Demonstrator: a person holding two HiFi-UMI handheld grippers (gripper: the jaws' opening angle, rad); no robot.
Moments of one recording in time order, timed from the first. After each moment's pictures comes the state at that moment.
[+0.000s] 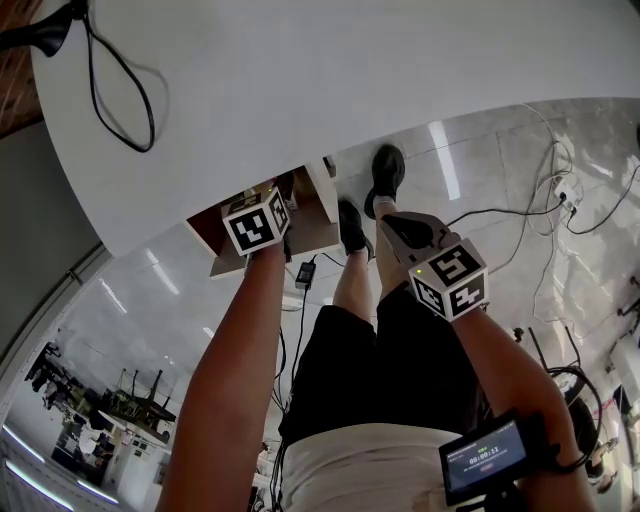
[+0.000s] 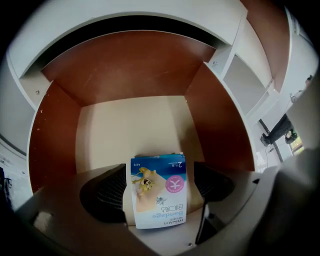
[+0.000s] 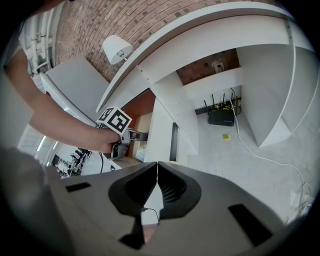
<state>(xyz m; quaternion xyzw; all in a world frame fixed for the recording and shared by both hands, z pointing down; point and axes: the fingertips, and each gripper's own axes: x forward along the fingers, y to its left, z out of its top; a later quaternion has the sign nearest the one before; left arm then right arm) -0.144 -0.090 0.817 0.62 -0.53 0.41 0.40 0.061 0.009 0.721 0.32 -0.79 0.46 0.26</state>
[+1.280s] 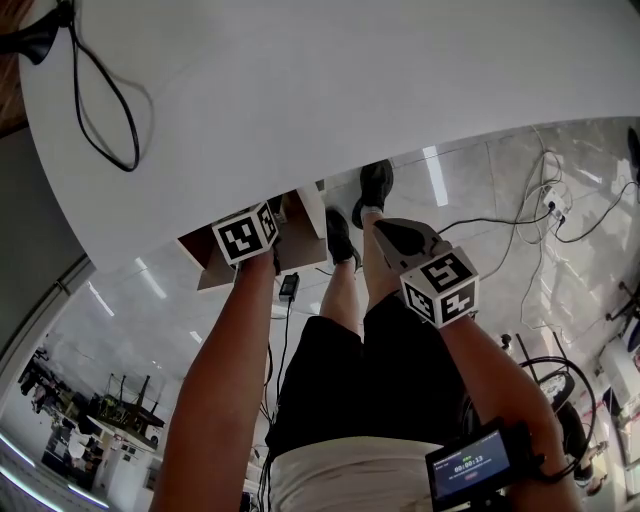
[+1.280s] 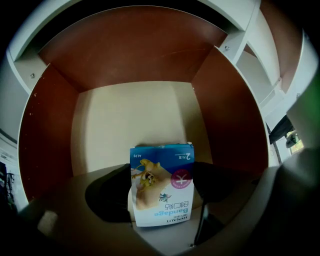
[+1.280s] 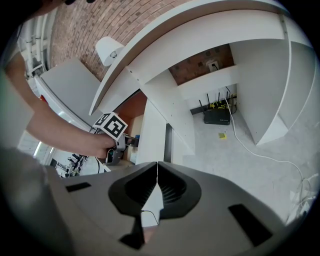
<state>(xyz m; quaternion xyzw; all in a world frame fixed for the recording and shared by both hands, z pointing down) -0.142 -0.077 0.835 0.59 -0.52 0.43 0.43 0.079 -0.002 0.731 0.34 -0.78 0.47 0.25</state>
